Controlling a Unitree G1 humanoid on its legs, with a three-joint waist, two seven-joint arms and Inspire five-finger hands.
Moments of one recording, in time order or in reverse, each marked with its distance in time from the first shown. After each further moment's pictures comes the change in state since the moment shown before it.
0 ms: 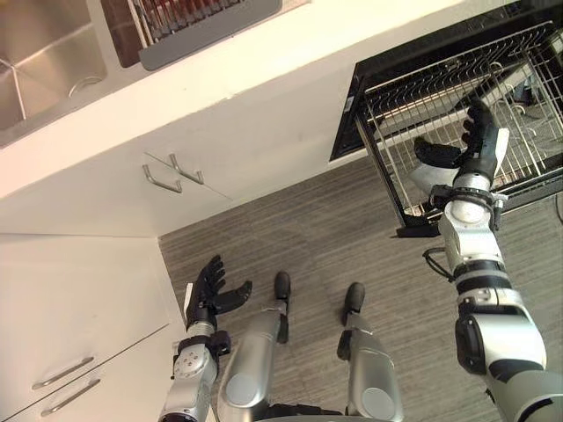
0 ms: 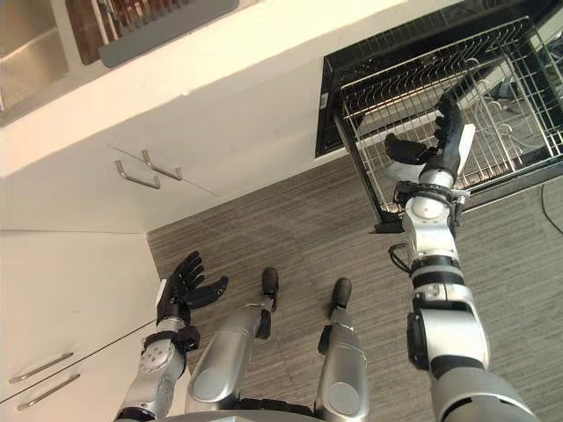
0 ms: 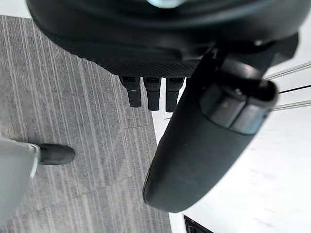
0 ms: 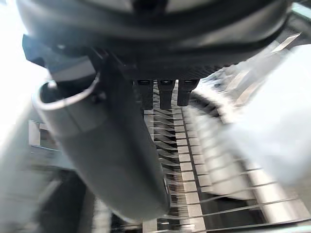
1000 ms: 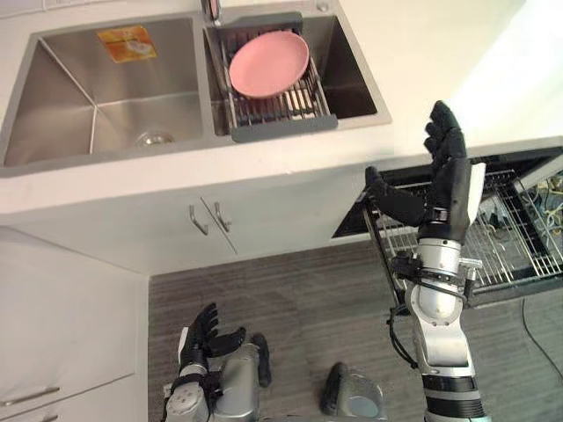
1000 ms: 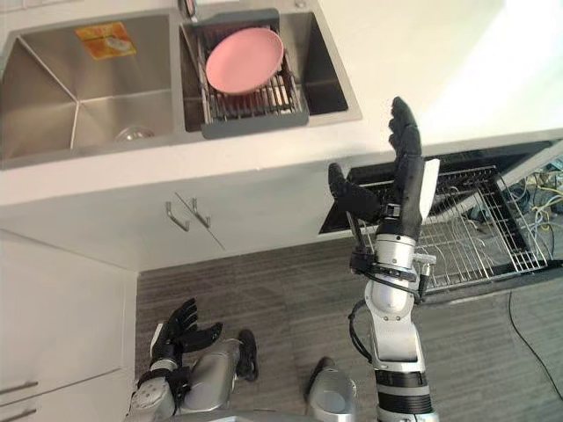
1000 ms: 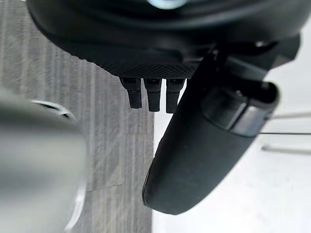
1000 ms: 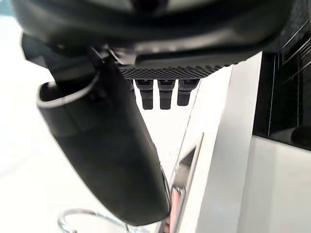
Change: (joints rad) left arm 0.107 0.005 0.037 0.158 0.079 0.042 -0.026; right arm 0.537 0.243 0.118 -0.661 -0.262 -0.086 0.080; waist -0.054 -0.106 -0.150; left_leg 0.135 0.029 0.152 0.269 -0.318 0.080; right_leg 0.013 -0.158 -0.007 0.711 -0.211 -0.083
